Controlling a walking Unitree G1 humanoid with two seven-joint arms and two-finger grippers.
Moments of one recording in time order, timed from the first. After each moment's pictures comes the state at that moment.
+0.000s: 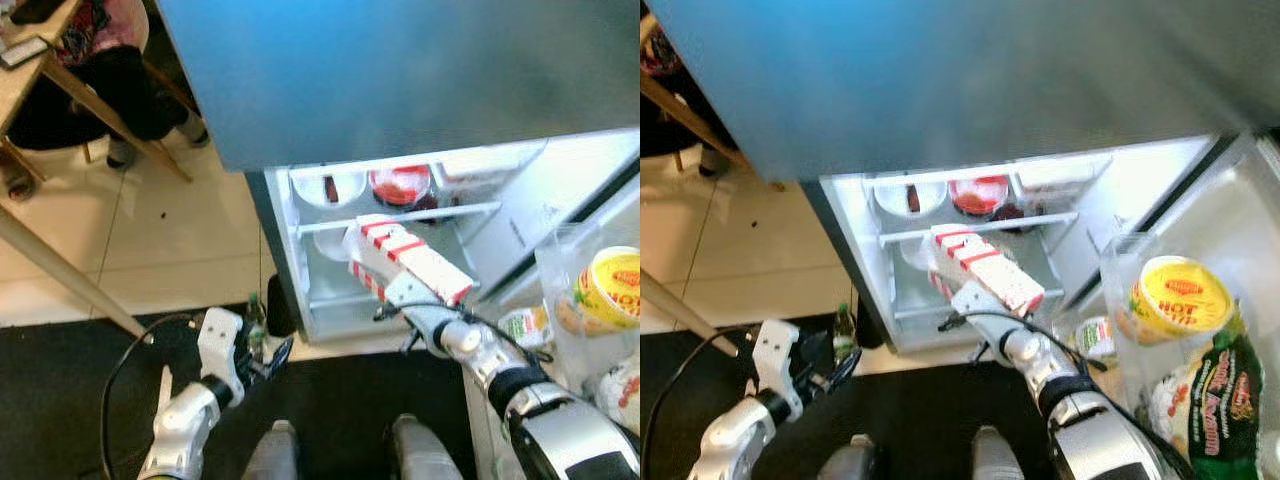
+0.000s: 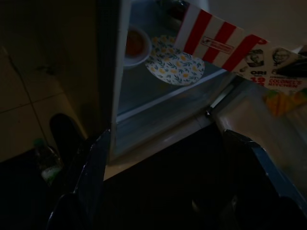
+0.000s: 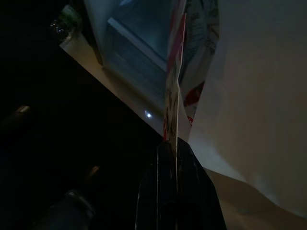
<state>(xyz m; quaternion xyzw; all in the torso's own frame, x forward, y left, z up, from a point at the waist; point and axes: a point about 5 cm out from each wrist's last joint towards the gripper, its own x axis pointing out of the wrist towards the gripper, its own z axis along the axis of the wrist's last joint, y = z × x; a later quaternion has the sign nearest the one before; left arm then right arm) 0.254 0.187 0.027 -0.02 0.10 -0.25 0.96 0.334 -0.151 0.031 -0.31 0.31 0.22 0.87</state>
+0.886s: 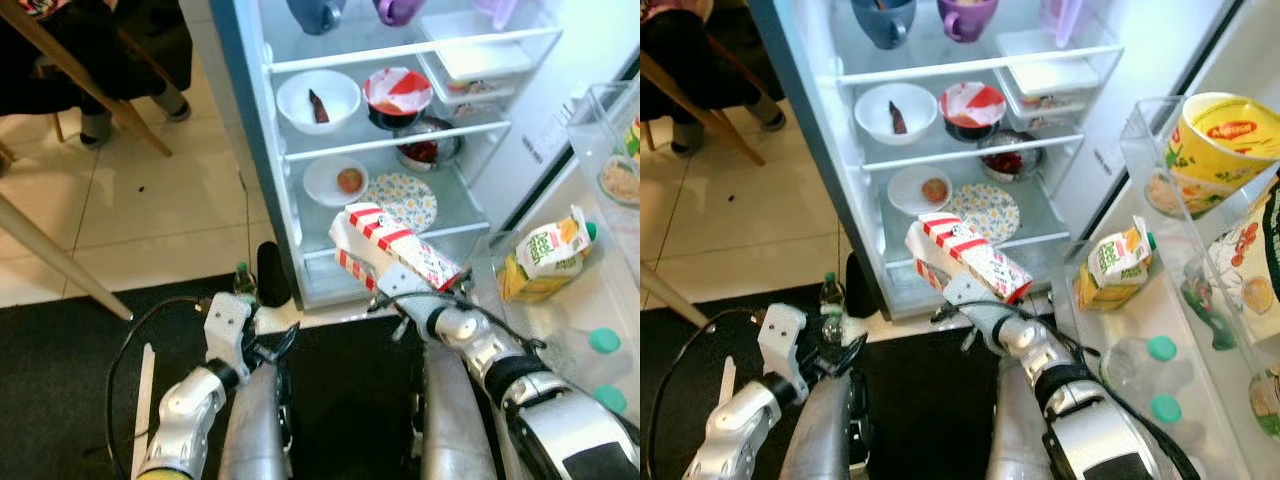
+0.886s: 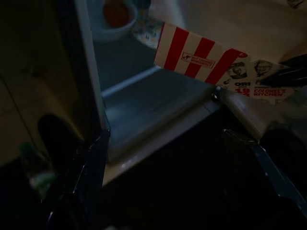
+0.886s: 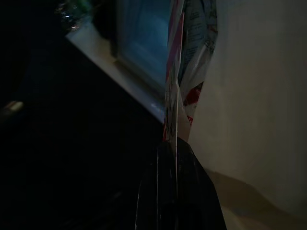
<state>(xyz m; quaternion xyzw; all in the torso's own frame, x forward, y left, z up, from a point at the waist) 0.267 0.175 0.054 0.02 0.05 -0.26 0.96 0.347 -0.144 0.051 -0.31 0.27 0.25 0.87</state>
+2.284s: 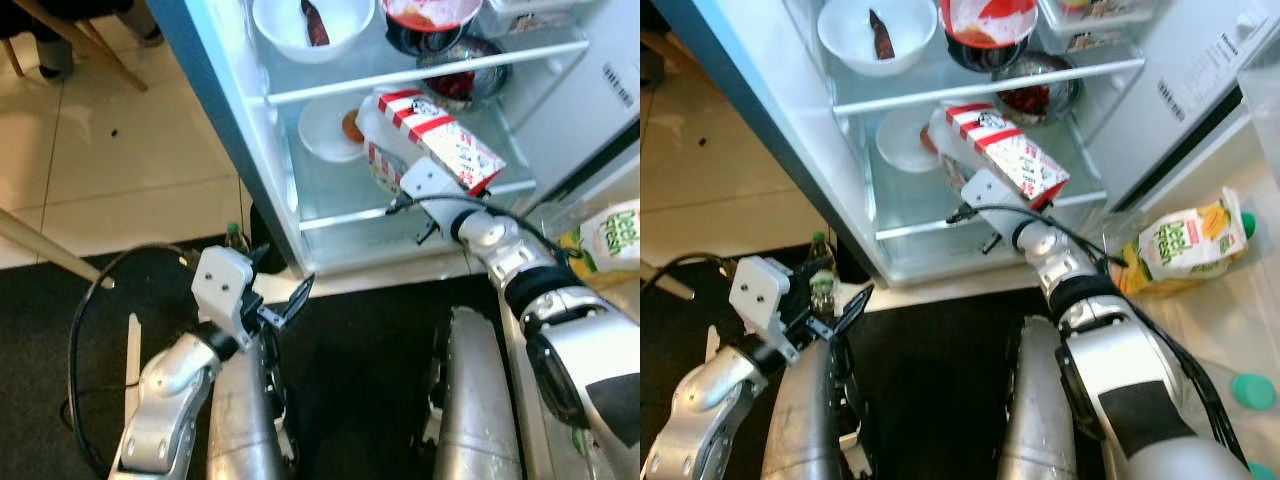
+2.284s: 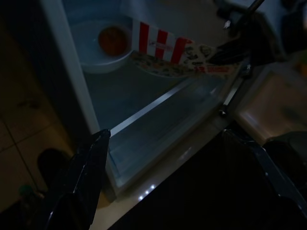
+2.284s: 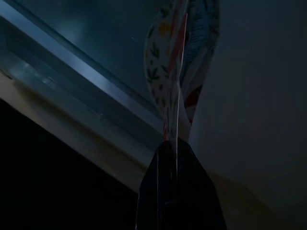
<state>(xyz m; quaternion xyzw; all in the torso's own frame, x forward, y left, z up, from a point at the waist) 0.248 0.154 0.158 0.06 -0.07 -0.29 0.95 0.411 -0.166 0.175 -0.38 0.15 0.13 0.90</state>
